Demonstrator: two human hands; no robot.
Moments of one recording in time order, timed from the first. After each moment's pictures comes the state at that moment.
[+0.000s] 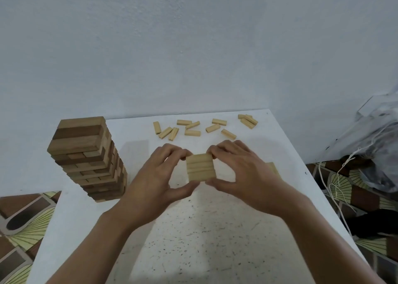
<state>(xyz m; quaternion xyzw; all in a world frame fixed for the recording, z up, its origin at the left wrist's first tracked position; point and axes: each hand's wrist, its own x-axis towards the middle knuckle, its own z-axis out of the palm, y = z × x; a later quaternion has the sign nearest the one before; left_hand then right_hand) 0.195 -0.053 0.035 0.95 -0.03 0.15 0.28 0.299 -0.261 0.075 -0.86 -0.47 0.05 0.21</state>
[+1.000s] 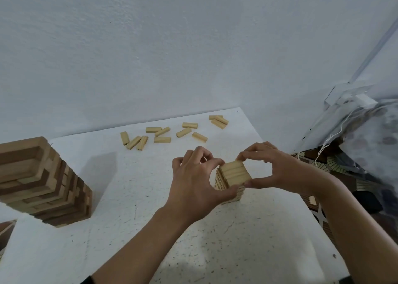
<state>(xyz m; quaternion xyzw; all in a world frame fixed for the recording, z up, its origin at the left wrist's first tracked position) 0.272 -0.180 0.029 0.95 0.00 0.13 0.27 0.383 -0.394 0.055 -0.86 -0.36 0.22 0.27</state>
